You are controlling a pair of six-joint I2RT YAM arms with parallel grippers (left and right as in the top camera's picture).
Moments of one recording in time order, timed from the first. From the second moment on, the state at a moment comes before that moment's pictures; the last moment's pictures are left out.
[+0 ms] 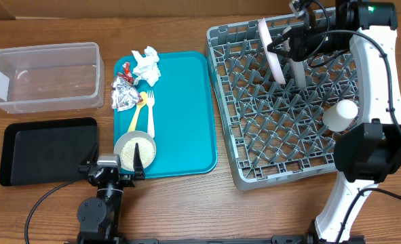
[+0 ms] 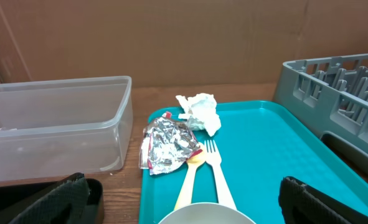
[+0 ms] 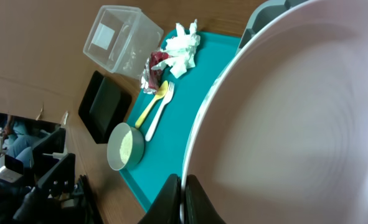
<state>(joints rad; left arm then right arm) -0.06 0.01 0.01 -0.08 -0.04 0.01 -0.06 2.14 2.22 -1.39 -0.96 -0.38</state>
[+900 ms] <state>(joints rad) -0.06 0.01 0.01 -0.08 -0.04 0.01 -0.06 2.14 2.13 -1.27 -0.95 -0.38</state>
